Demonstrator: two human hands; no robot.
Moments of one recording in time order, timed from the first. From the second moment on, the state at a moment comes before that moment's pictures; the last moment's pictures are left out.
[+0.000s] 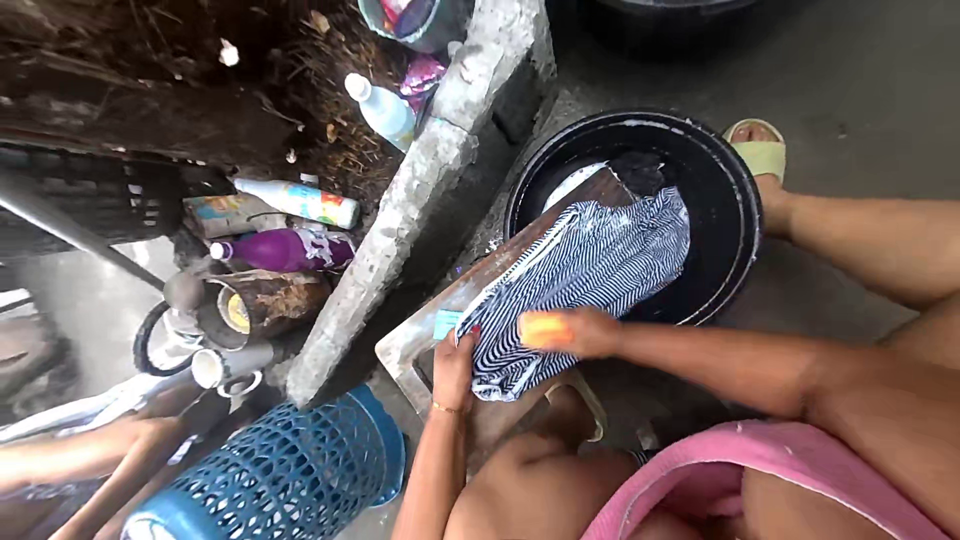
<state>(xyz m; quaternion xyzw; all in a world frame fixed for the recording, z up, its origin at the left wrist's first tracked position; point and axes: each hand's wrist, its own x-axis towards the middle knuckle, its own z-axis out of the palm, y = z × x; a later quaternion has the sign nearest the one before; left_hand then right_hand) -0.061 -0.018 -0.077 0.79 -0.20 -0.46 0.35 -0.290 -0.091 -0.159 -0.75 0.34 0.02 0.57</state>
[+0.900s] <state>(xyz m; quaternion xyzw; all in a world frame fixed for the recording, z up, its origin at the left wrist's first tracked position) 0.006 0.028 -0.030 0.87 -0.37 -0.22 0.24 -0.411 -0.210 -0.198 -0.62 0.70 0.02 0.34</state>
